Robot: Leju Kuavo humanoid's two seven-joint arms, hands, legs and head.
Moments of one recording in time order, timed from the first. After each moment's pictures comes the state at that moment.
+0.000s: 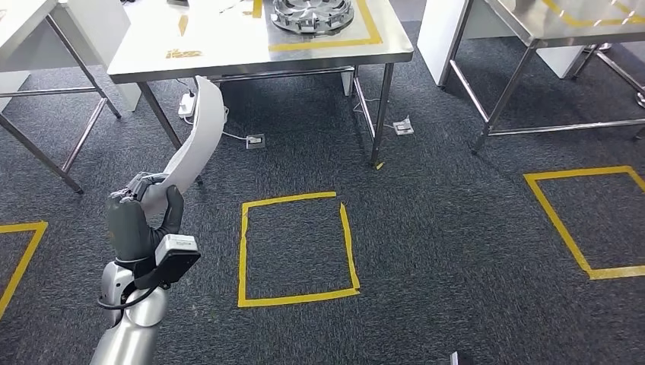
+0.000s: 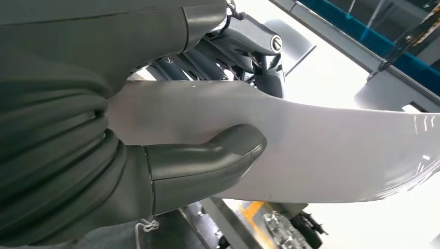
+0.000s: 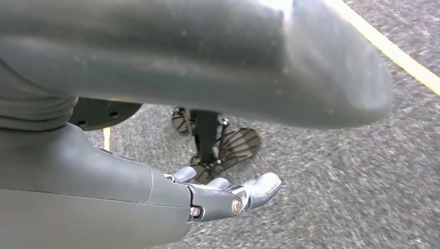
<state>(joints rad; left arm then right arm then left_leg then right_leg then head) -0.28 -0.13 -0.20 -1.37 -0.67 0.49 -0.60 -0.07 0.17 -0.81 -0.19 0.18 0.13 -0.14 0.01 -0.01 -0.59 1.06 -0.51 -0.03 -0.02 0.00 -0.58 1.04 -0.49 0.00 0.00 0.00</state>
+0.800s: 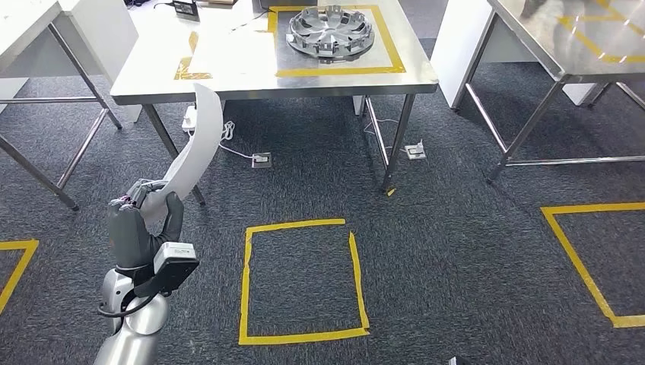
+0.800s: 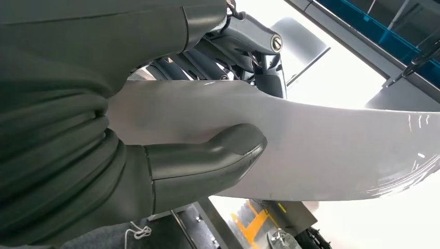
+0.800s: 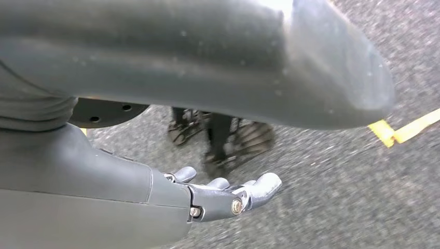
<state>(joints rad) -0.24 -0.13 -0.20 -1.40 -0.67 0.48 -0.60 -0.05 0.17 -0.82 -0.19 0.18 0.13 -0.13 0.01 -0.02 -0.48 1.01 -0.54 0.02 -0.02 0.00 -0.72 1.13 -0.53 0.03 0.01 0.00</state>
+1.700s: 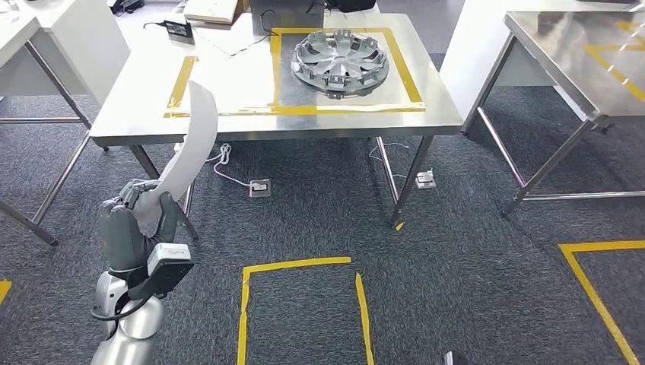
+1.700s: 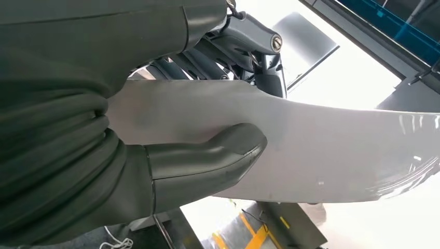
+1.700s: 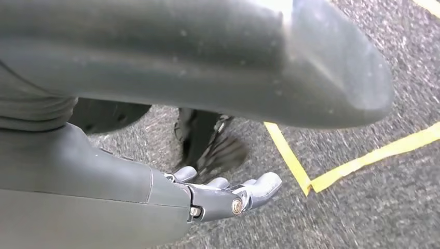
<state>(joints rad) -0.22 -0.12 -0.20 -1.45 -0.69 0.47 -0.57 -0.06 0.17 -0.83 -0.19 0.20 0.13 -0.13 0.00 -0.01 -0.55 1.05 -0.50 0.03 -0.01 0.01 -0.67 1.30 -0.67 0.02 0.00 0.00</state>
